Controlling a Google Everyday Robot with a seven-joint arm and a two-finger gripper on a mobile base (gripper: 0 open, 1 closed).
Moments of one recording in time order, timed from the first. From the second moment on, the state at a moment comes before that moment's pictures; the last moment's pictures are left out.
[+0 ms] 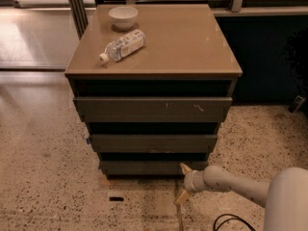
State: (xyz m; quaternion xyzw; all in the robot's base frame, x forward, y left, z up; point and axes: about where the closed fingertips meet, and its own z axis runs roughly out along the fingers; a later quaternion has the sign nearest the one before) arm 0.572 -0.120 0.249 -0.60 0.73 0.13 0.31
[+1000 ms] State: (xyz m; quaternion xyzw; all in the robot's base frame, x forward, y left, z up) arm 0.638 -0.122 0.230 -0.60 0.71 0.14 0.34
